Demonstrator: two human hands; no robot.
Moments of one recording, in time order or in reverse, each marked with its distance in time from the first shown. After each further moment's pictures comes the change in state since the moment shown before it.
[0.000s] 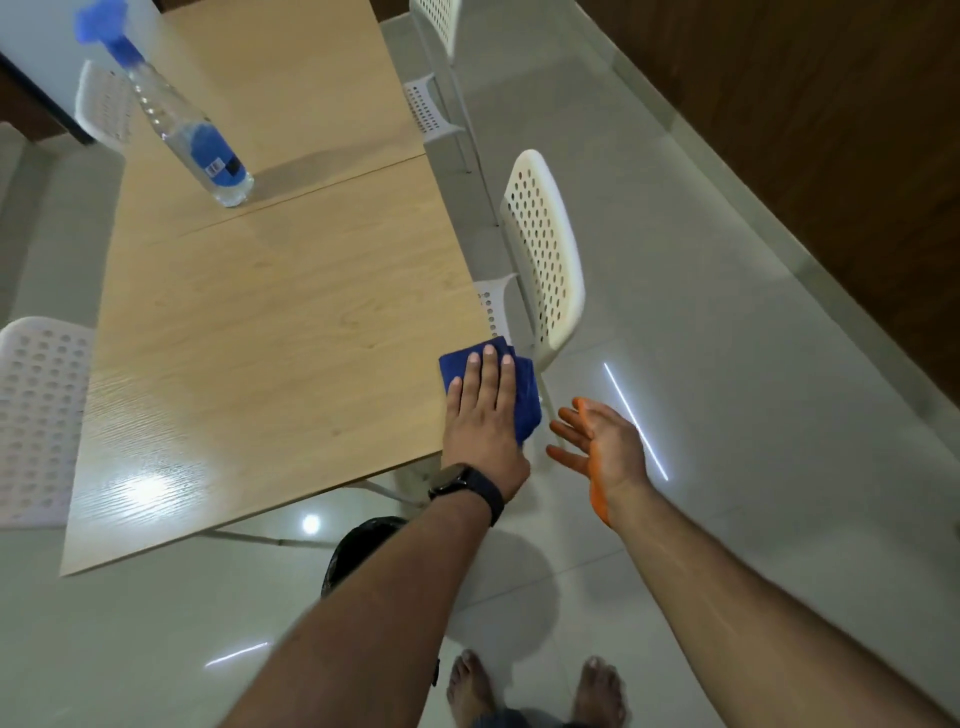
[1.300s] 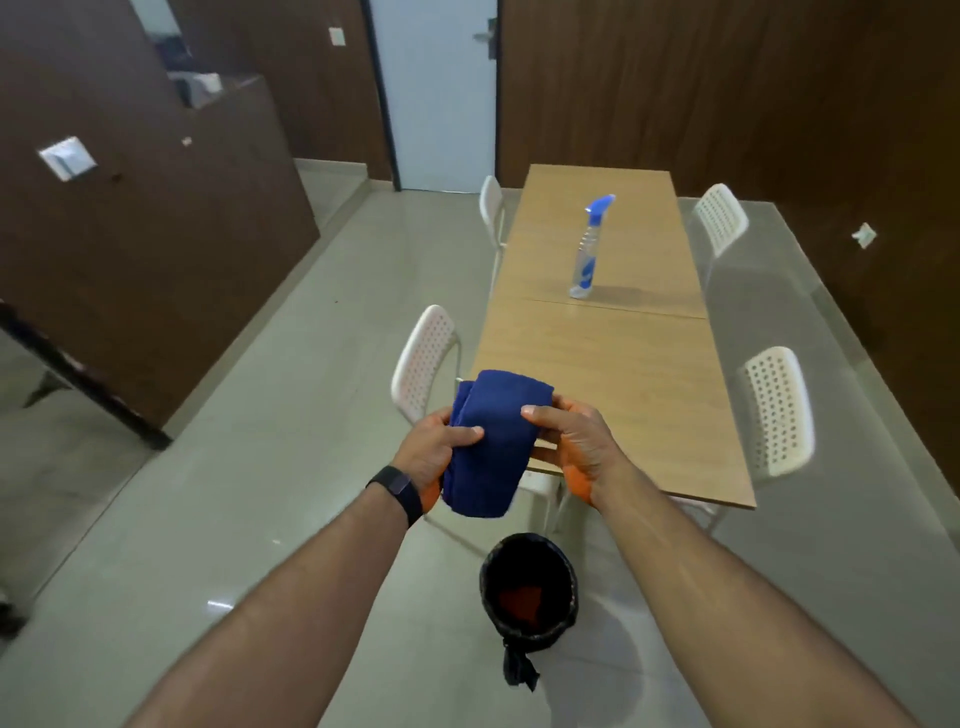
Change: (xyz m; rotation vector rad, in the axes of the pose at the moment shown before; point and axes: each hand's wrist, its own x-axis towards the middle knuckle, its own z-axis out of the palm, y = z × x) left_hand -0.397 -0.344 -0.250 -1.857 0.266 -0.529; right_hand -0.395 0.029 0.336 -0.421 -0.734 -0.113
